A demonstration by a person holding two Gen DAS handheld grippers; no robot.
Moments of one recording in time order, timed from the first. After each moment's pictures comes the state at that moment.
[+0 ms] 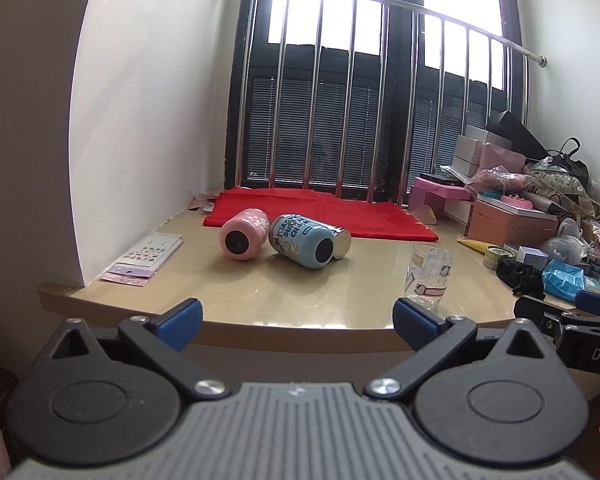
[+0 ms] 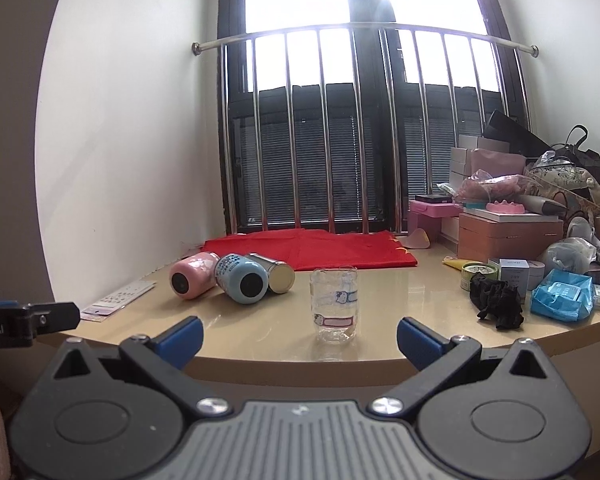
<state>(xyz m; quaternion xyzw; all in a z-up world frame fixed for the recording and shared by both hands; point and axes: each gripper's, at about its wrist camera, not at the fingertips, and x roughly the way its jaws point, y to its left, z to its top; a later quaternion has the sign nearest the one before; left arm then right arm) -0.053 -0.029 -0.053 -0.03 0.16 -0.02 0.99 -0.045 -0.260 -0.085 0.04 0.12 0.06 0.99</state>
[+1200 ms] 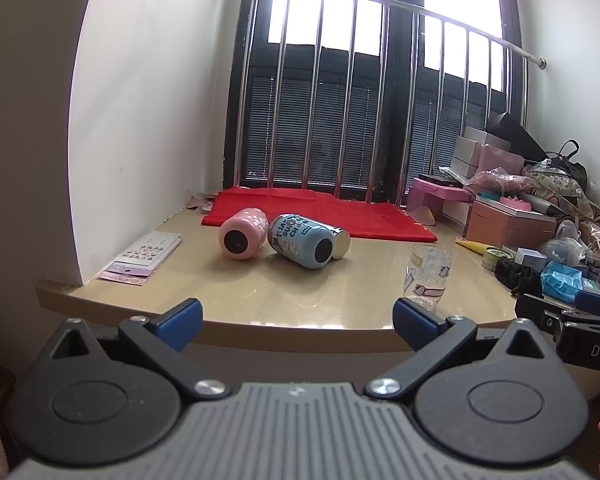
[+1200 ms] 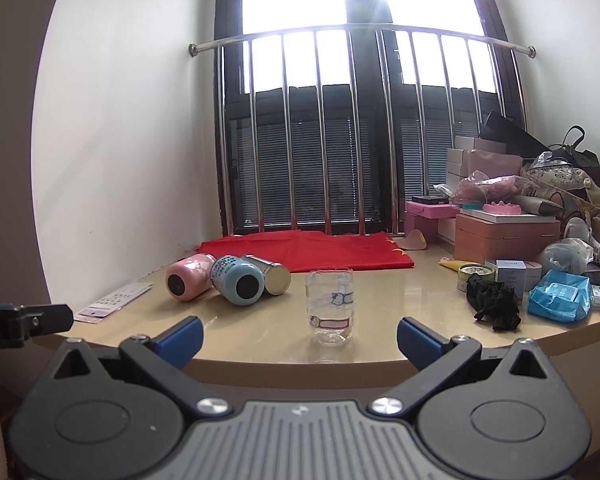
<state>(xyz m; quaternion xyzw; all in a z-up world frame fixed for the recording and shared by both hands) -0.052 -0.026 -0.053 -0.03 0.15 -0.02 0.99 -0.043 -0.258 -0.086 0.04 0.11 0.05 0.99</state>
